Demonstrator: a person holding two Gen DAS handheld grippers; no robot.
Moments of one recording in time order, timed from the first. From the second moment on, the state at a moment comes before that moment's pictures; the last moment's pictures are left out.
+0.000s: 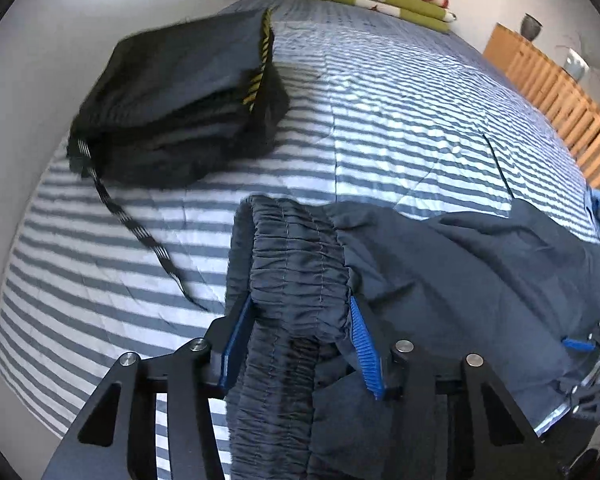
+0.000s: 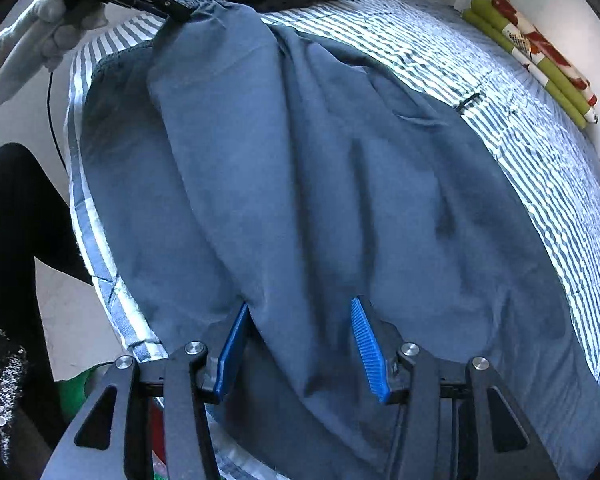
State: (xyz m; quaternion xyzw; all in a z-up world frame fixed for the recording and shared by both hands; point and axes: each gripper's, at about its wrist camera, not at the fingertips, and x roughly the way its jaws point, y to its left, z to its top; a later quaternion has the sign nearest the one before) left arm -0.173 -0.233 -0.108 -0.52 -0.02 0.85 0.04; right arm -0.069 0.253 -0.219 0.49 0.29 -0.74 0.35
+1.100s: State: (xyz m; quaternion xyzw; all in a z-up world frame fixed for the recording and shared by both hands) left arm -0.051 -0.247 -0.111 -0.58 0.05 0.81 0.03; right arm -0.009 0.268 -0.214 0.47 0.37 -0.71 0.37
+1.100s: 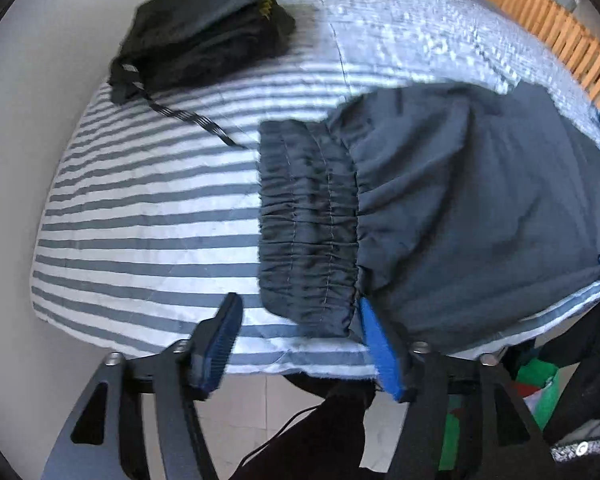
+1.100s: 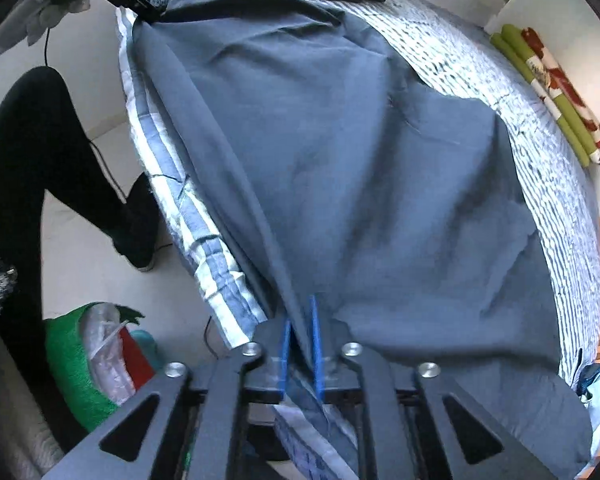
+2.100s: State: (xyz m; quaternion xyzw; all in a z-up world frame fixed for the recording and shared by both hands) left arm -0.143 -0.180 -0.074 -0.51 0.05 0.85 0.05; right arm -0.170 0.317 -0.151 0.51 0.09 -0.81 0.28
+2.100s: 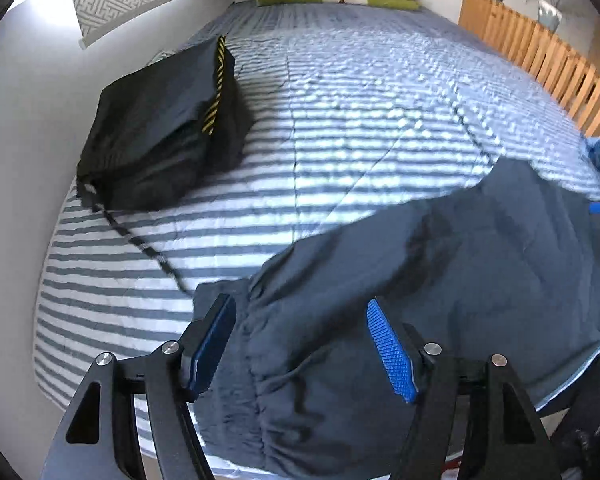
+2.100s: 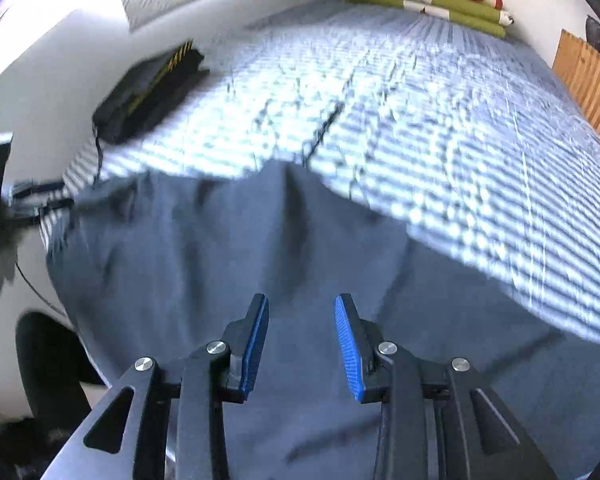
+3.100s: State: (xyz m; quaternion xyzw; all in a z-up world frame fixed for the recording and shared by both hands) left arm -0.119 -0.248 -0.152 -0.55 -0.10 0.83 0.00; right arm -0.096 0.199 -0.163 0.51 0.14 -0.76 0.38
